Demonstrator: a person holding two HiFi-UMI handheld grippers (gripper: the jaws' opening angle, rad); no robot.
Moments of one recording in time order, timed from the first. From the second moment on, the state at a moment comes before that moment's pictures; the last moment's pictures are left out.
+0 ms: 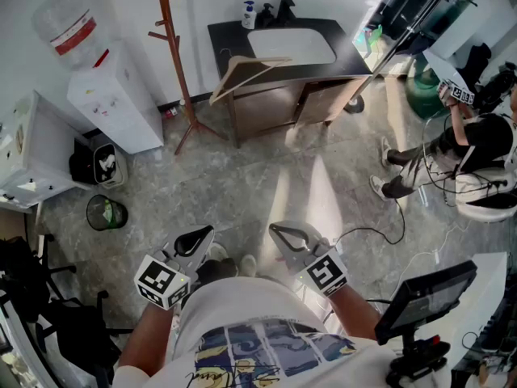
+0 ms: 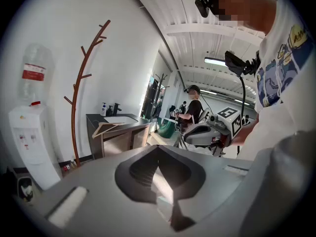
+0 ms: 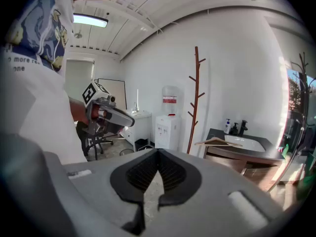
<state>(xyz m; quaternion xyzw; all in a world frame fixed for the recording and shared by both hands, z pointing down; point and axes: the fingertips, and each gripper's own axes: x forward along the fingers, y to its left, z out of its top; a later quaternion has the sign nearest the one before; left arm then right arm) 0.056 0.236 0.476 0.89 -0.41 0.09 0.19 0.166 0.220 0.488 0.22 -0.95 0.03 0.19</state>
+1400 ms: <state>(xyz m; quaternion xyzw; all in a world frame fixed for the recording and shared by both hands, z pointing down) -0.068 0.018 0.538 0.90 -0.29 0.07 0.30 0.033 0.062 0.492 0.34 -0.91 0.07 0.21</state>
